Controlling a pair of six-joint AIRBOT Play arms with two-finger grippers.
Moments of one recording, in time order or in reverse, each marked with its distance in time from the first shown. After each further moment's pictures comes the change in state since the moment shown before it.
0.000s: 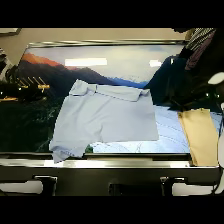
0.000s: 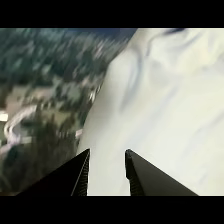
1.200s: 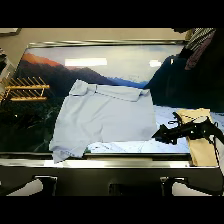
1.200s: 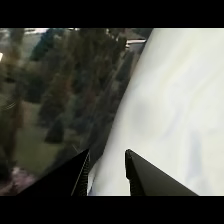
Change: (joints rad) left arm 0.162 0.272 -0.496 -0.013 0.072 0.080; right arm -0.061 0.135 -0.686 0.105 -0.249 -0.240
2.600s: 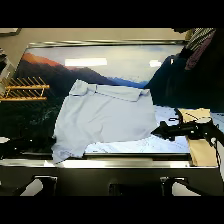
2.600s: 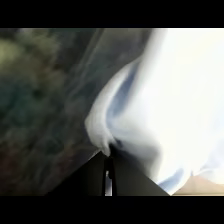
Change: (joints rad) left arm 0.074 0.209 -0.531 -0.222 0.121 0.202; right arm 0.000 0.089 -0.023 0.169 0.006 -0.084
